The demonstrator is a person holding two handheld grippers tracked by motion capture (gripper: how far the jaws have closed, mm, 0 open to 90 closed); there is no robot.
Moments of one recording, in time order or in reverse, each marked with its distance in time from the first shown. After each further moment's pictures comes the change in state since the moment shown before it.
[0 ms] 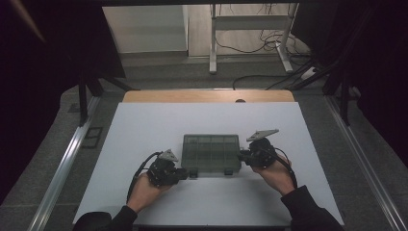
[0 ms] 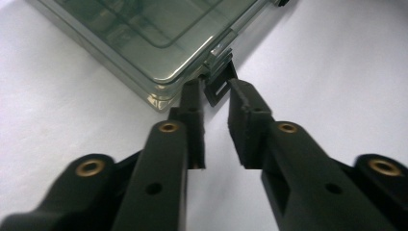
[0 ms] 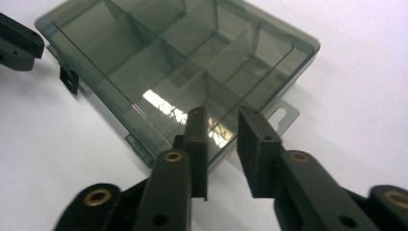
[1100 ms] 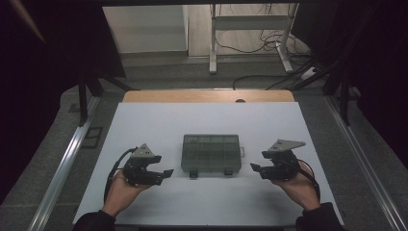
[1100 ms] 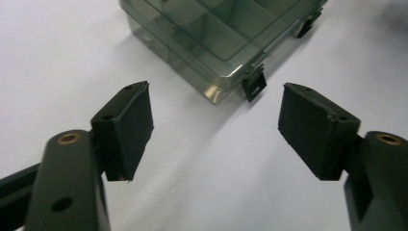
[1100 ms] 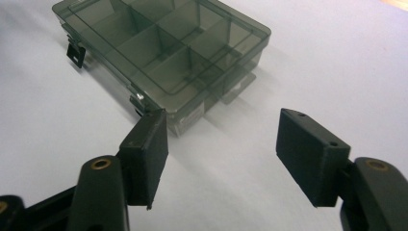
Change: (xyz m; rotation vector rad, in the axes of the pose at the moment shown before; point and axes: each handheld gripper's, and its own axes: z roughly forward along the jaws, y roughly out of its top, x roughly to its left) left arm 0.009 -0.017 -0.066 -0.132 0.131 -0.005; right arm -0.002 -0.037 -0.055 -0.086 -0.067 -0.051
